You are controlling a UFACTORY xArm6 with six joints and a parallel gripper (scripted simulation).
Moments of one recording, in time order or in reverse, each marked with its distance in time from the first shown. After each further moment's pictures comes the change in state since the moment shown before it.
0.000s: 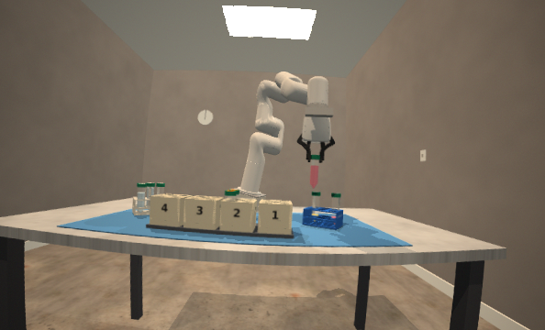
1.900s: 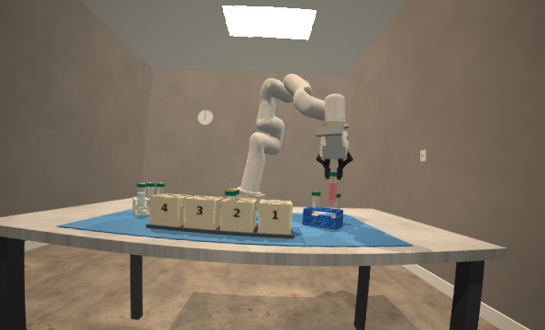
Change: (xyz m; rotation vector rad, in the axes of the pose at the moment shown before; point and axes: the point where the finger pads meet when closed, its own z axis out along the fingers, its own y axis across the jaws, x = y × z) arm -0.023 -0.071 0.055 0.015 -0.015 0.480
